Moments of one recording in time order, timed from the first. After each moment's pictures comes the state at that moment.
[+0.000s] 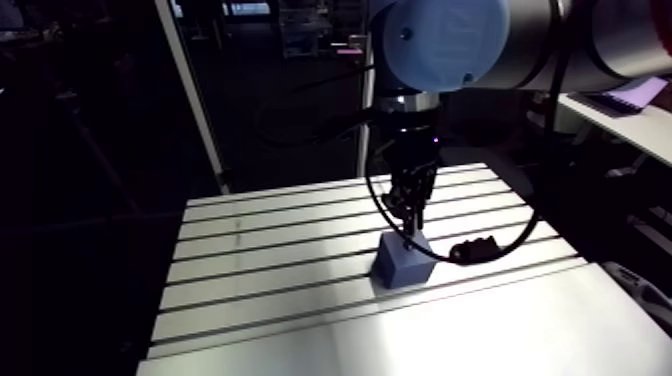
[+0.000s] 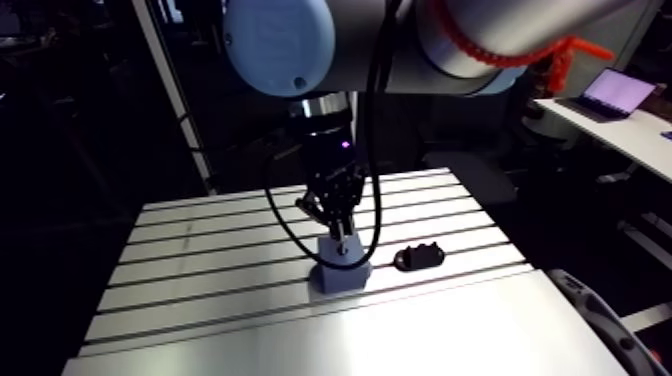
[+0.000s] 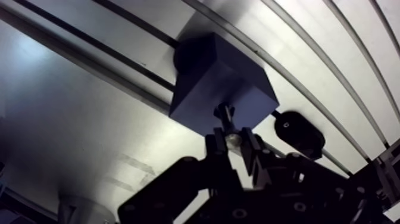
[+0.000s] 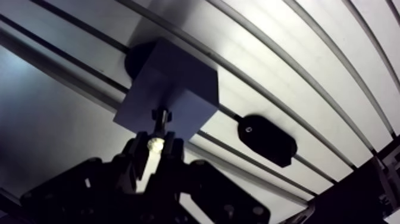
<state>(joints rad) -0.23 -1.33 1.87 -1.87 -1.76 -2.41</state>
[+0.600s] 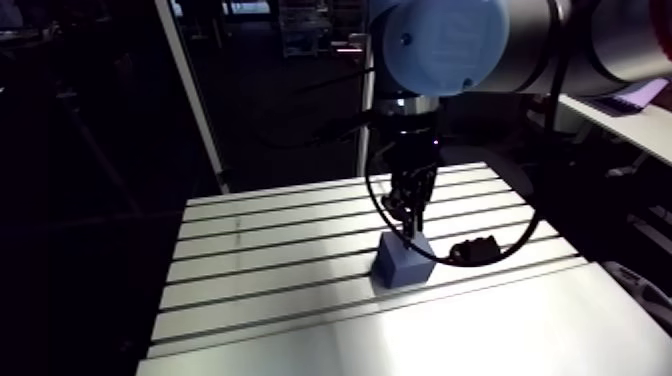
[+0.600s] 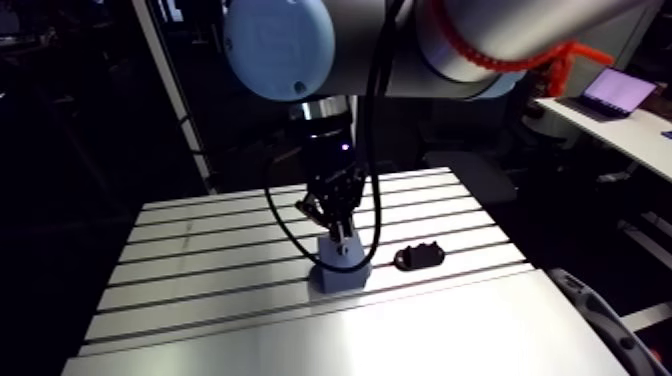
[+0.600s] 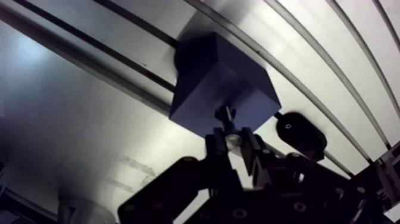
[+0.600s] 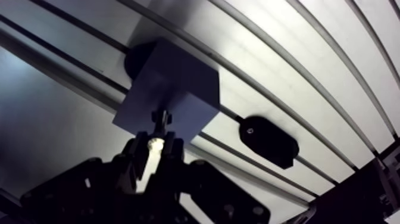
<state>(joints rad) -0.23 -1.32 1.88 -1.88 -1.76 -2.41</state>
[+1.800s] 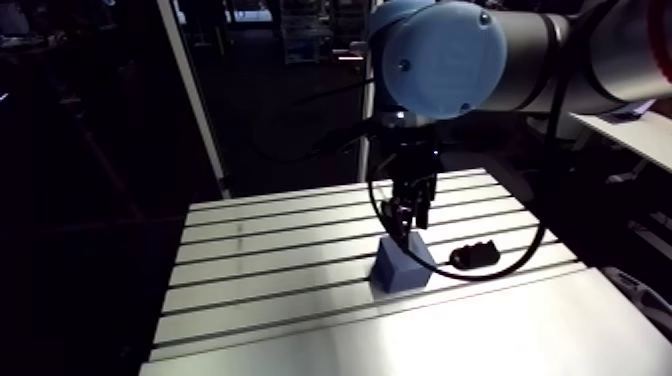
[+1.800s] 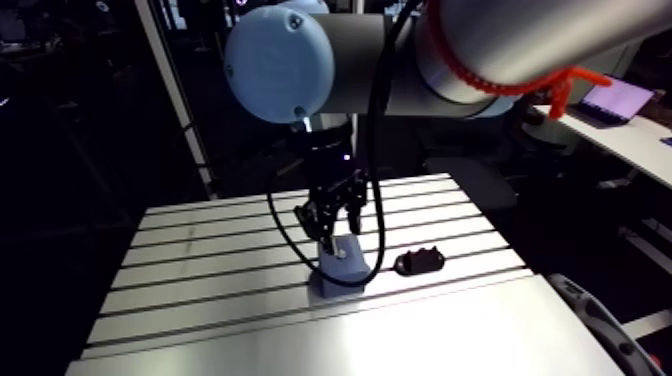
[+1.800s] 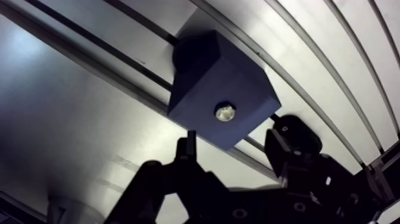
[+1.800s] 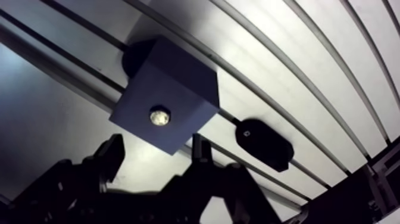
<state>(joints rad) -0.23 -1.35 1.92 -1.94 -1.77 -2.45</state>
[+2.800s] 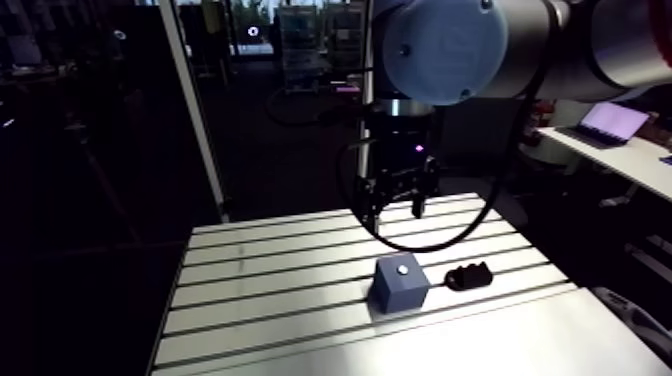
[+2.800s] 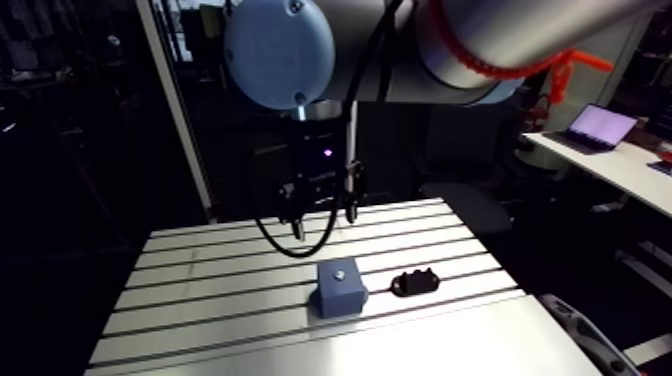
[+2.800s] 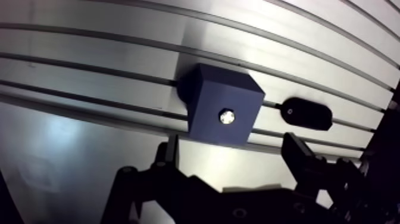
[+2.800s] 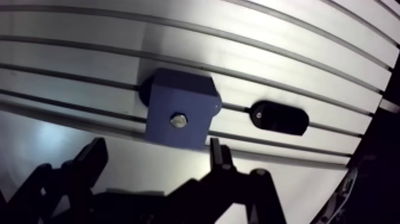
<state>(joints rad) -0.23 -1.44 1.89 -1.93 -1.66 -2.02</state>
